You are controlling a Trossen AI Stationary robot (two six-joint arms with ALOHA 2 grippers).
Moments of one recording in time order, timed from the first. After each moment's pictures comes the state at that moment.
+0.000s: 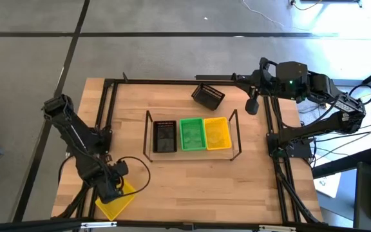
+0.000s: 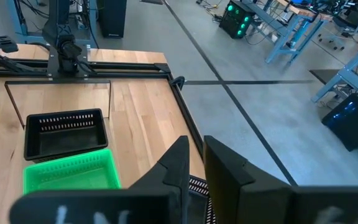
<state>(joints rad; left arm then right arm) -0.97 1.38 0.94 -0.97 -0.12 -1.47 -0.14 1.13 1.60 -0.88 0.27 -0.16</state>
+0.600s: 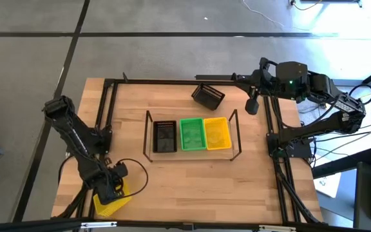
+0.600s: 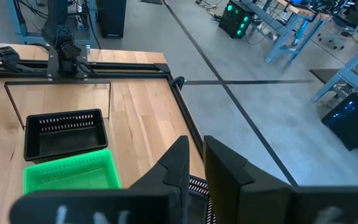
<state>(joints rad) -1.01 1.41 0.82 -0.81 -0.12 -1.56 -0.14 1.13 1.60 -0.88 0.27 -0.16</state>
